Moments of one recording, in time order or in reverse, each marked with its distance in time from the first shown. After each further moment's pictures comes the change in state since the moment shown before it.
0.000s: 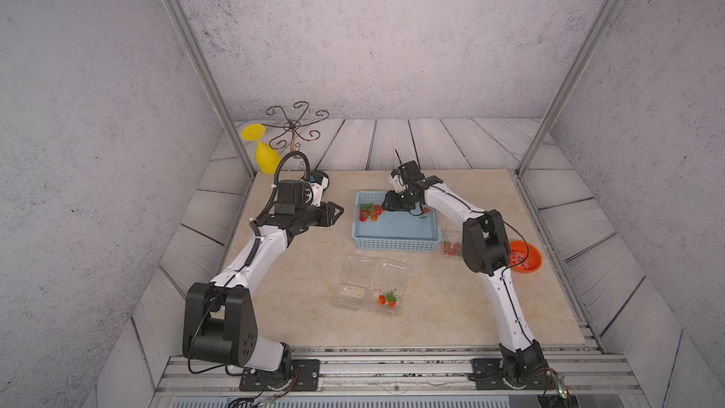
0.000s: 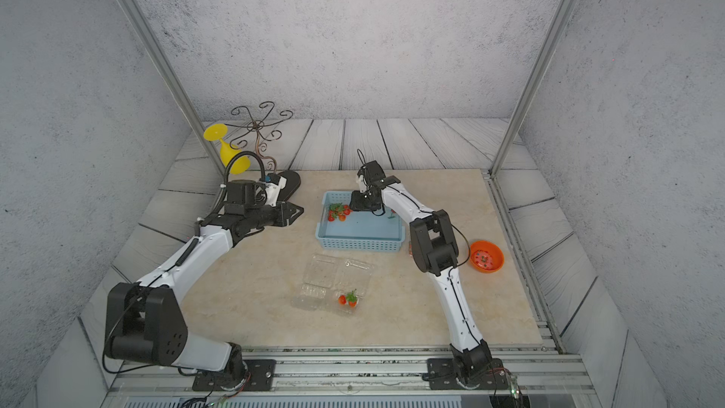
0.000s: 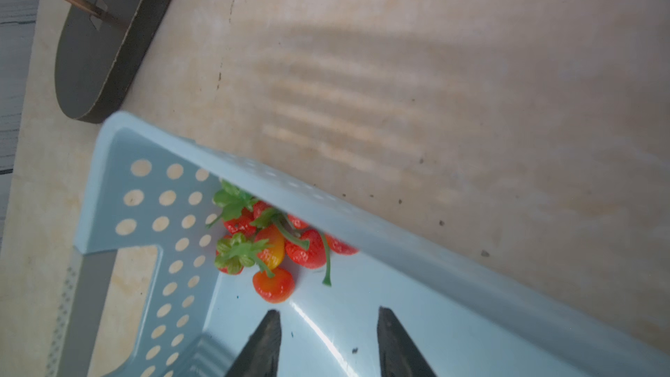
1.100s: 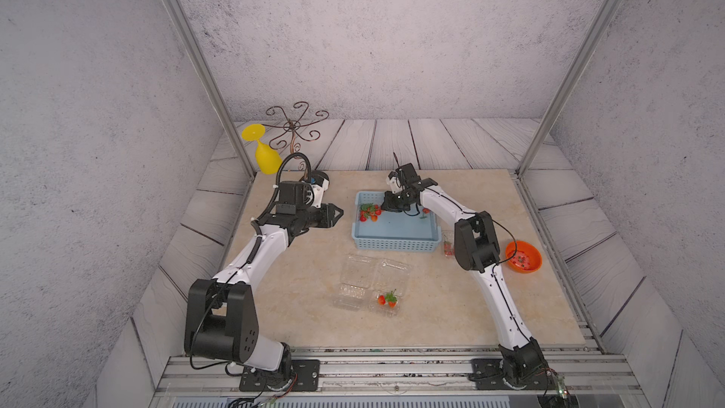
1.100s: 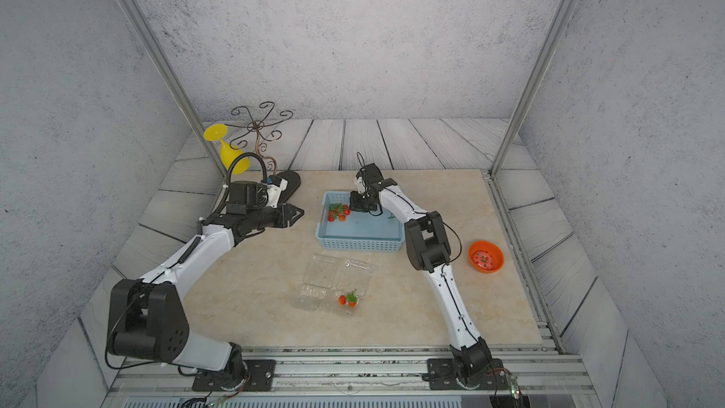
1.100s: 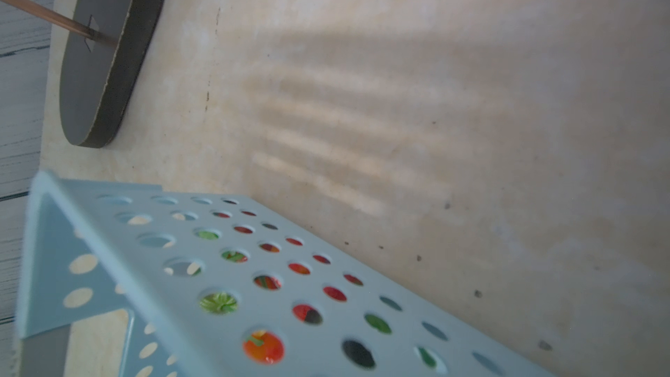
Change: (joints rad) left arm 0.000 0.016 0.000 -0.013 -0.008 0.007; right arm -0.006 0.118 0.114 0.013 -0.064 0.049
